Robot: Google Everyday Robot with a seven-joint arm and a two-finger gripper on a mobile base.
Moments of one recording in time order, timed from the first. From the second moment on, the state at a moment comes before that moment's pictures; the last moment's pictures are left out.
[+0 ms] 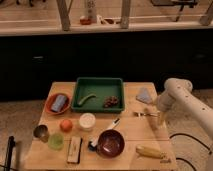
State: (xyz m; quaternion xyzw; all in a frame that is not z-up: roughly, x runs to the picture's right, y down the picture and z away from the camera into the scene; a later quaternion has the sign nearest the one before) arm 0.314 0.170 0.875 -0.33 -0.17 -0.06 0.93
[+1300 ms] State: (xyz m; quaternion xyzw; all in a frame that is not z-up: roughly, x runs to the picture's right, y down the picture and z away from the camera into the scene) arm 0.277 0.186 0.886 -0.35 -0.21 -0.05 0.91
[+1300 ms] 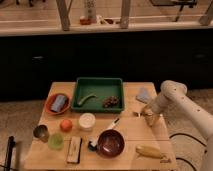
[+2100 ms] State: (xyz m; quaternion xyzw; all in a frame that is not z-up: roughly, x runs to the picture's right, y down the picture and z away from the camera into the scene) arm 0.279 0.183 0.883 -0.36 -0.29 -0.03 0.89
